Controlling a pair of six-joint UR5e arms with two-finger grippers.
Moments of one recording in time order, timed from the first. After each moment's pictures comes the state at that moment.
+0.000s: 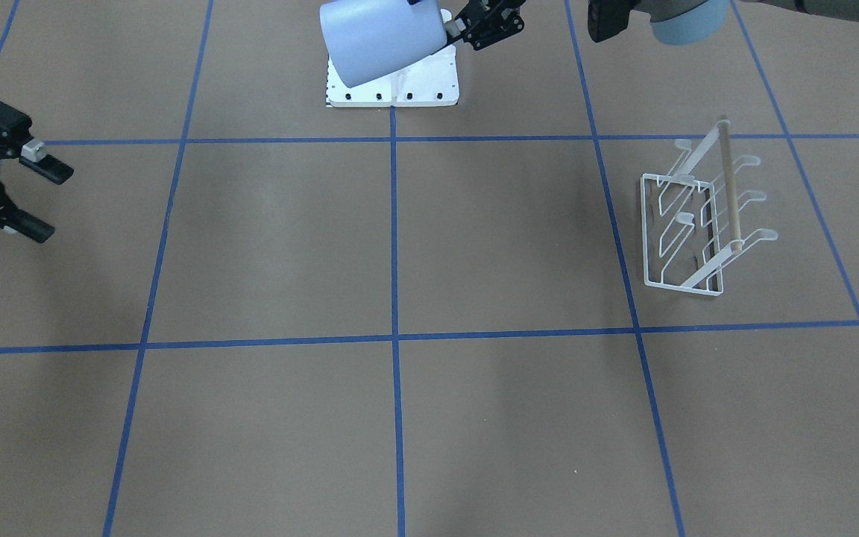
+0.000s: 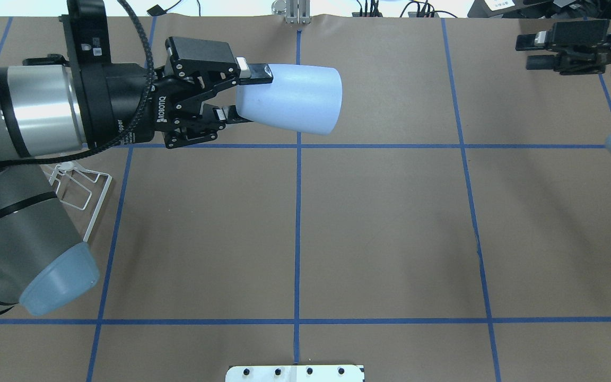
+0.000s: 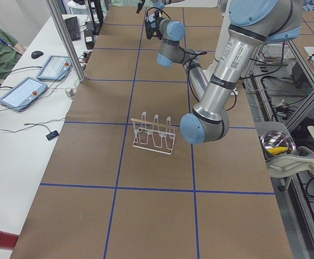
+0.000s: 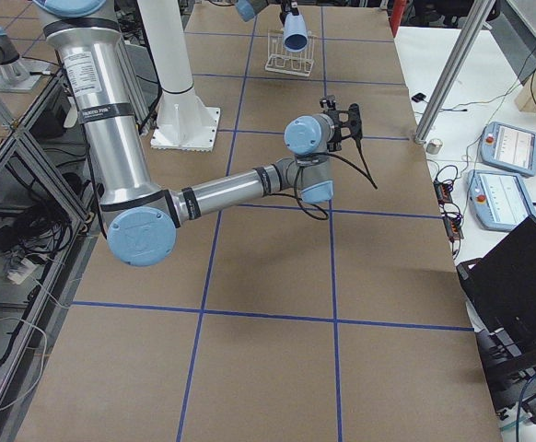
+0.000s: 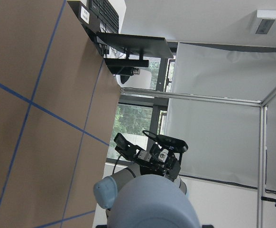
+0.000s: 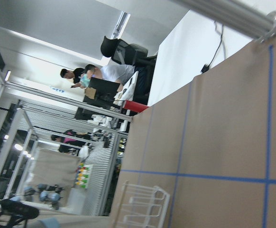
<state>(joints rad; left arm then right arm) -0.69 -2.05 -2.06 -2.53 -1.84 -1.89 1.22 -1.34 1.60 -0.13 2.36 1.45</state>
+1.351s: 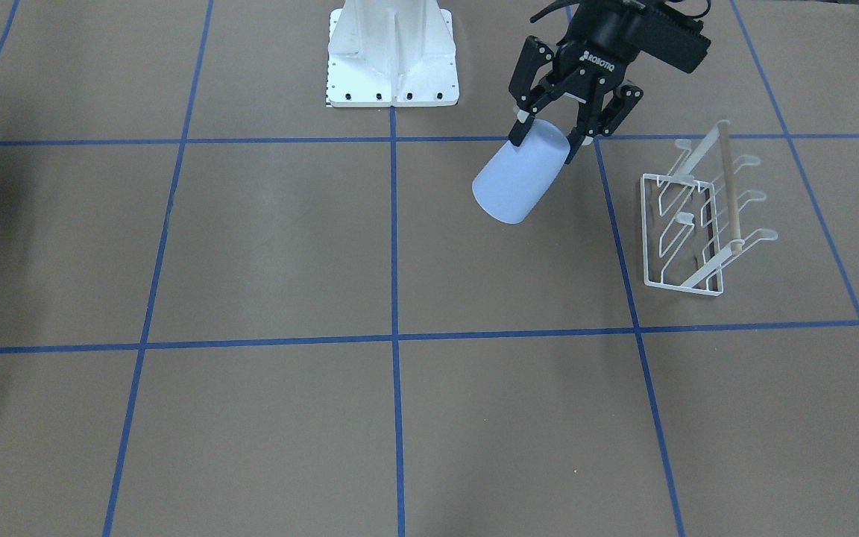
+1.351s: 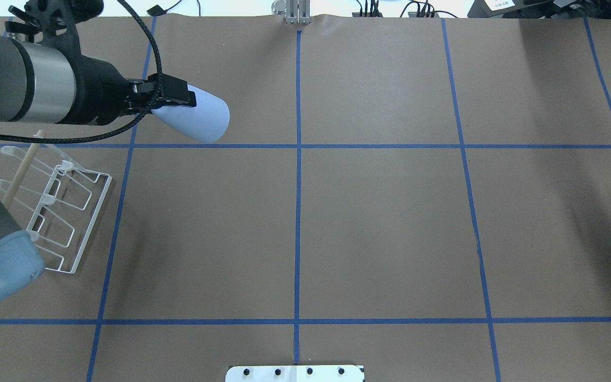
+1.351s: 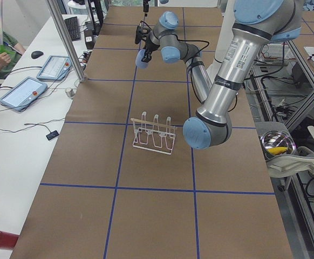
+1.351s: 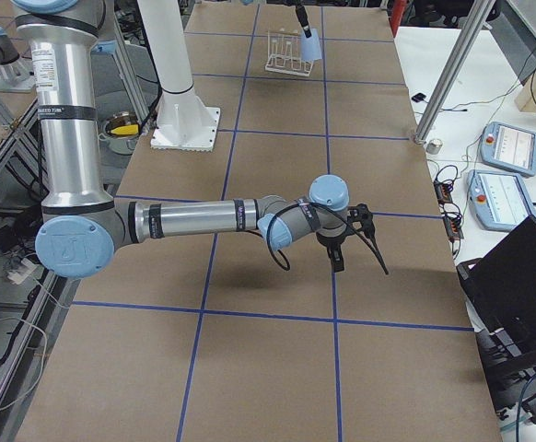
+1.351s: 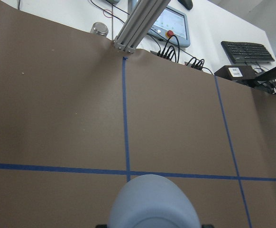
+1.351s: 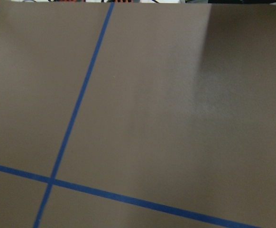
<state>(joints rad) -0.79 -2.00 -2.17 -1.77 -1.84 -1.21 1.35 -1.52 1.59 -1.27 2.31 0.19</state>
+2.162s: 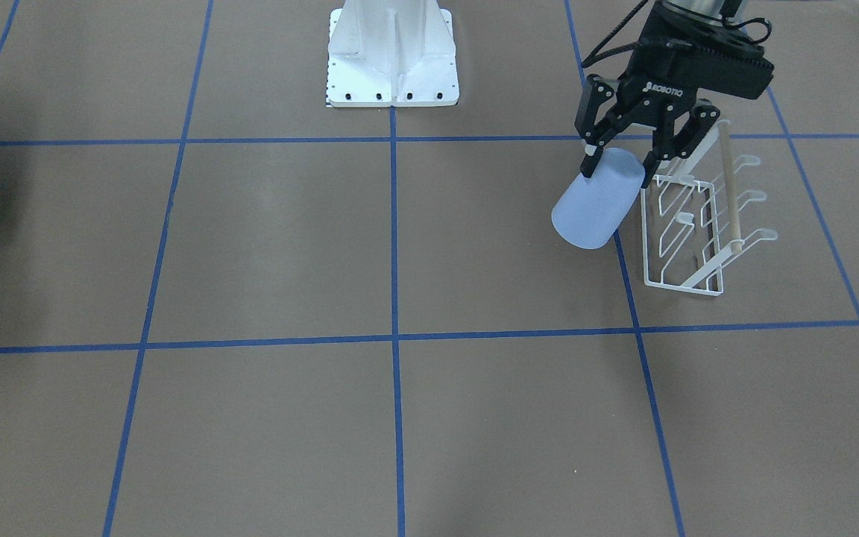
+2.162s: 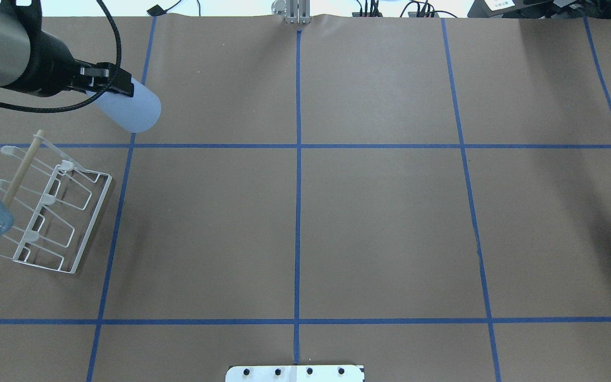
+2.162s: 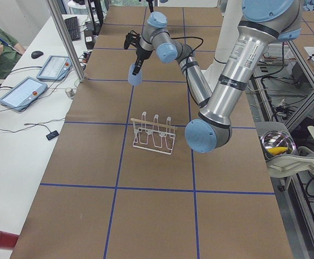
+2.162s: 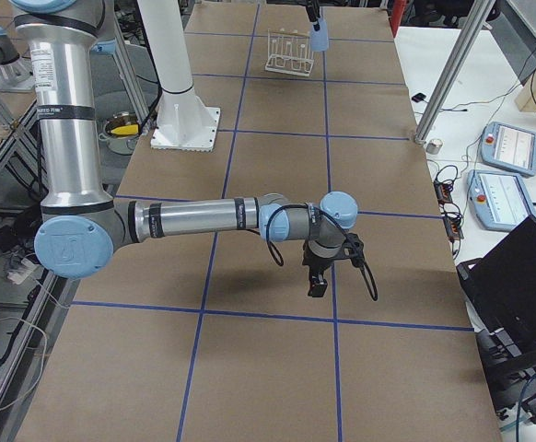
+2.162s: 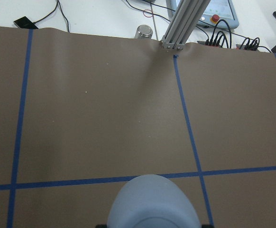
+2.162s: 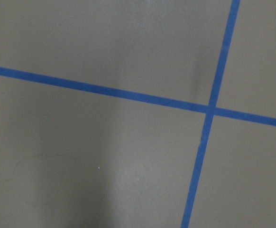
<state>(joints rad) -0.93 -1.99 -2.16 -1.50 -1.91 -0.88 1.37 -1.52 1.61 -1.64 2.29 0.02</state>
